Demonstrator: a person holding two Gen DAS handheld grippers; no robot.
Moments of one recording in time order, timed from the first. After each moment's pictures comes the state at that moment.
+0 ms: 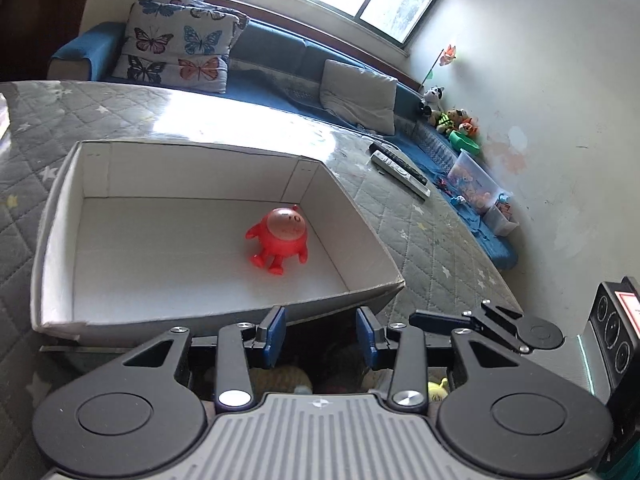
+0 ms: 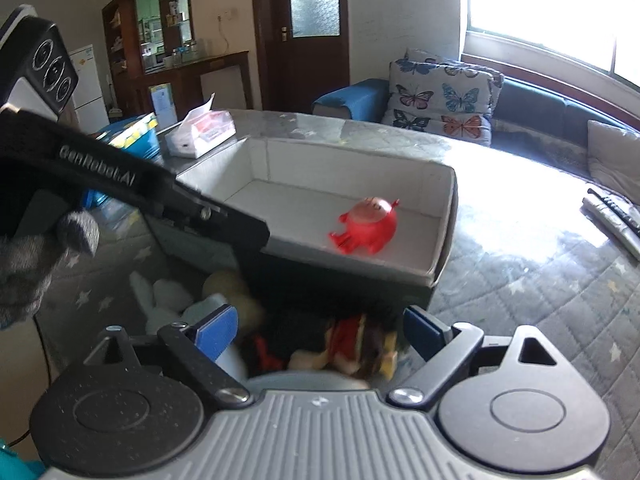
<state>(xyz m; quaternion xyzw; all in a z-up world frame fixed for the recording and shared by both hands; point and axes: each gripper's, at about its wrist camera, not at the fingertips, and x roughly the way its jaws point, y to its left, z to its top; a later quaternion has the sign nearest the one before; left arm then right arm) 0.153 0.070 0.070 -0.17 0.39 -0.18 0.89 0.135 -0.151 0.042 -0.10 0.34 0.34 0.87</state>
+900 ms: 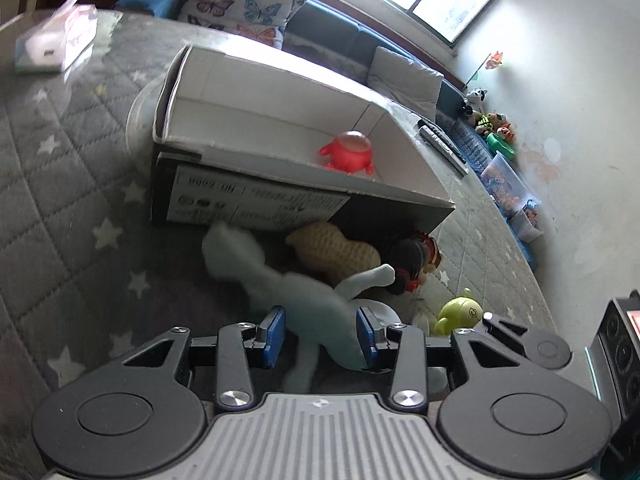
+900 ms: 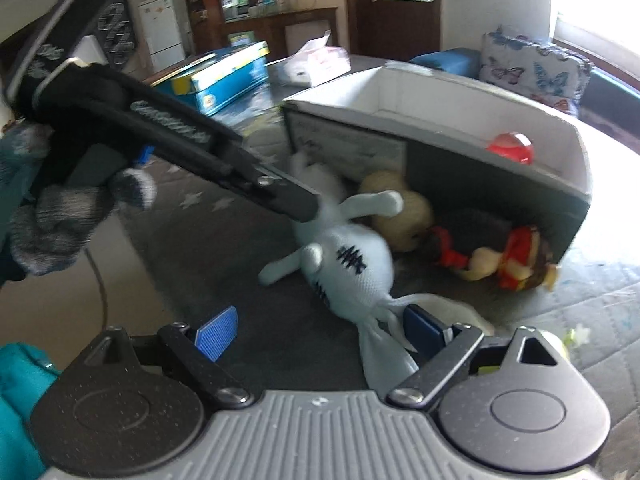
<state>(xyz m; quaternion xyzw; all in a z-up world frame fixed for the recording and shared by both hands) 0.080 0.105 0.025 -0.22 0.43 -0.13 0.87 0.060 -0.114 0.008 -0.15 0.38 0.45 0.79</state>
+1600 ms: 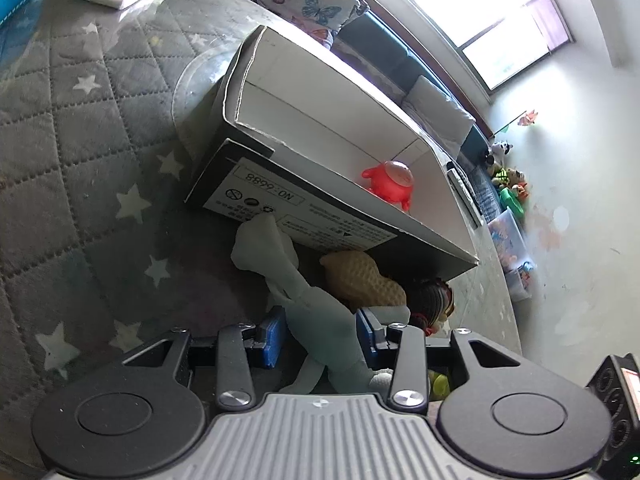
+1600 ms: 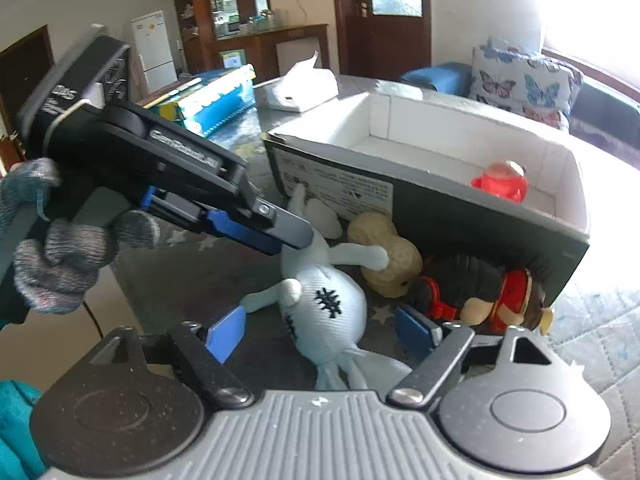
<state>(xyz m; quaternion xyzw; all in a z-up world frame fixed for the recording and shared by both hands) 0.094 0.134 0.006 -0.34 0.42 -0.08 0.84 0.087 -0.102 0.012 -0.13 0.37 0.43 0.82</state>
